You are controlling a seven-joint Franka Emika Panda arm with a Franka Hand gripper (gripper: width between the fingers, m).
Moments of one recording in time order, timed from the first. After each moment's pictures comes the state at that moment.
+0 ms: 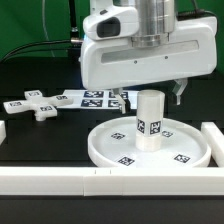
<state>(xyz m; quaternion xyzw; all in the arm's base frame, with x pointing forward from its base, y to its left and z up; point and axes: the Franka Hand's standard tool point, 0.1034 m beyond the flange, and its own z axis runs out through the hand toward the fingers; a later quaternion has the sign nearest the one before) 0.558 0.037 0.071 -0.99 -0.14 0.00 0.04</state>
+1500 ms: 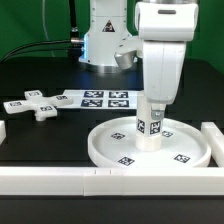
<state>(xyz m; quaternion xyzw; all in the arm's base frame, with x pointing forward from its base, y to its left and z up) 0.562 0.049 0.073 -0.76 -0.65 0.01 0.01</state>
